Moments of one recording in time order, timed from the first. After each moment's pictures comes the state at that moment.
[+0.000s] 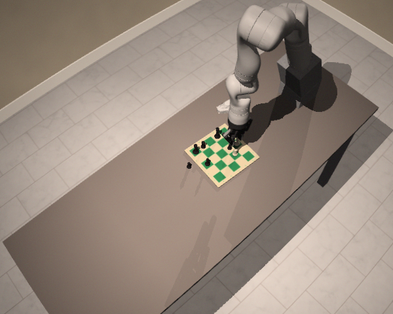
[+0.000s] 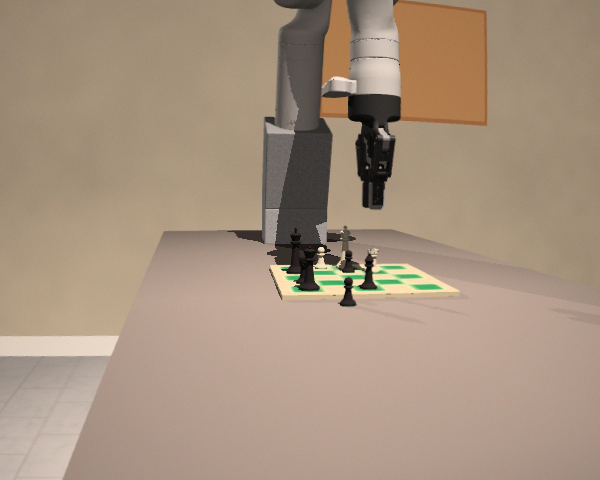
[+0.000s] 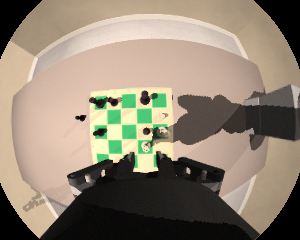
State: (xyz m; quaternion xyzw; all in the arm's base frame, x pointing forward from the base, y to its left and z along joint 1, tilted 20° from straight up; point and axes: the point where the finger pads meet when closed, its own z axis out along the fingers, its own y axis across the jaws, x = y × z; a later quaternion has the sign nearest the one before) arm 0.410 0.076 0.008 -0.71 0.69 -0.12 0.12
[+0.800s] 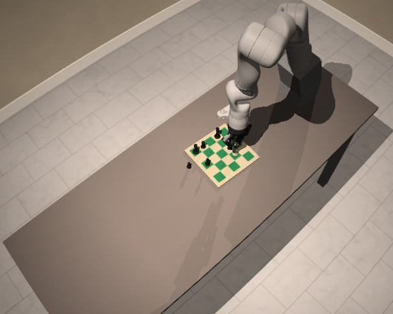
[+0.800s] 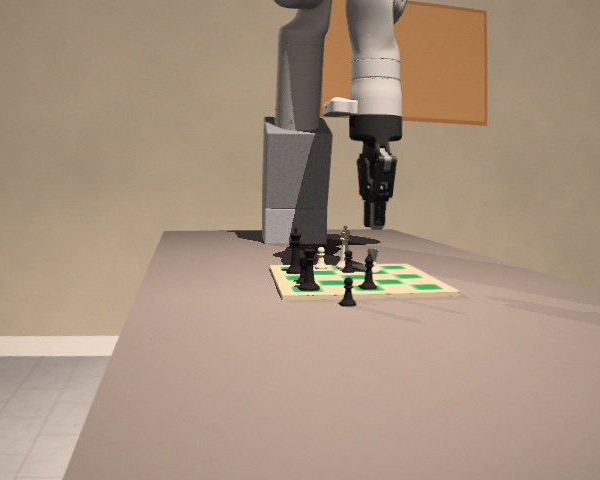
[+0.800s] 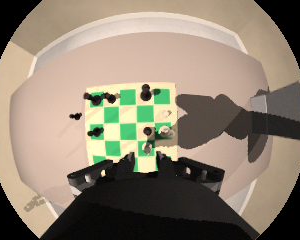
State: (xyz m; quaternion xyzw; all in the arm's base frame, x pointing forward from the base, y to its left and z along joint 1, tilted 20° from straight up) arm 0.421 0.079 -0.018 -0.71 0.69 -0.12 0.13
